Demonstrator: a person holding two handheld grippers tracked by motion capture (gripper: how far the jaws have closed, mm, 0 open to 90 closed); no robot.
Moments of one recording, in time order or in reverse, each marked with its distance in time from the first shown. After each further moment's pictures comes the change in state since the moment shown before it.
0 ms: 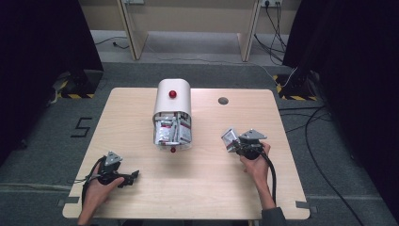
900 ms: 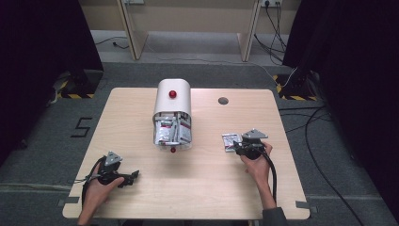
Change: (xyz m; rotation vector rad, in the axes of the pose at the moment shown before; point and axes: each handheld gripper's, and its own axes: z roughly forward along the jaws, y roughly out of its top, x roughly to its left) left arm 0.000 0.000 0.000 0.000 0.000 0.000; right arm -0.005 -0.002 0.001 0.022 -0.029 0.032
